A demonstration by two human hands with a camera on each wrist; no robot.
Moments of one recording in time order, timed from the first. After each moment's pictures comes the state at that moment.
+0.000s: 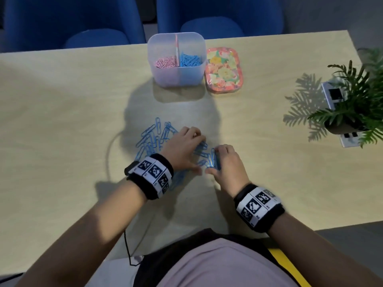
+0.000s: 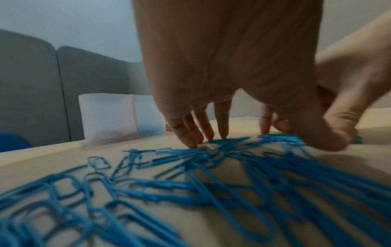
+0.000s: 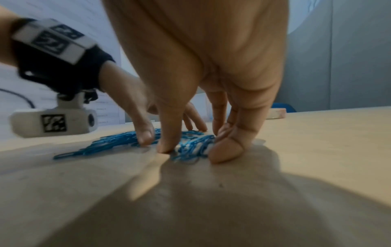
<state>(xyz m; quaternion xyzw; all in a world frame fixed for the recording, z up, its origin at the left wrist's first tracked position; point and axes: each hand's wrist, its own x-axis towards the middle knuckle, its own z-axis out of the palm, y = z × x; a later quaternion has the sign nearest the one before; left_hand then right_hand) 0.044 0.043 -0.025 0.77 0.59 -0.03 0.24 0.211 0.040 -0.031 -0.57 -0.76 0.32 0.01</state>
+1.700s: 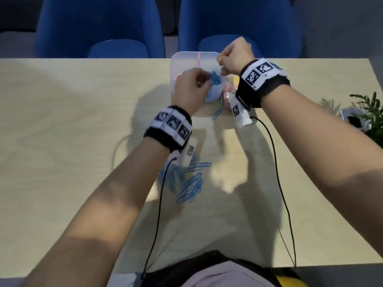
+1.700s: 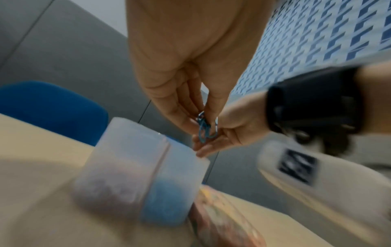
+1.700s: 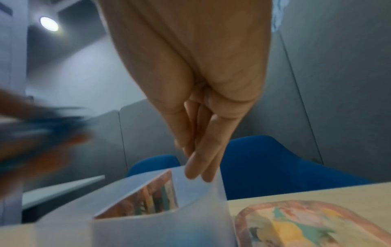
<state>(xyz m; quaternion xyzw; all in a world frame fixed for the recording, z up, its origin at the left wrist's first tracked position) 0.002 0.162 0.044 0.49 0.73 0.41 0.24 0.085 0.276 0.069 -0.60 -0.69 0.38 0.16</state>
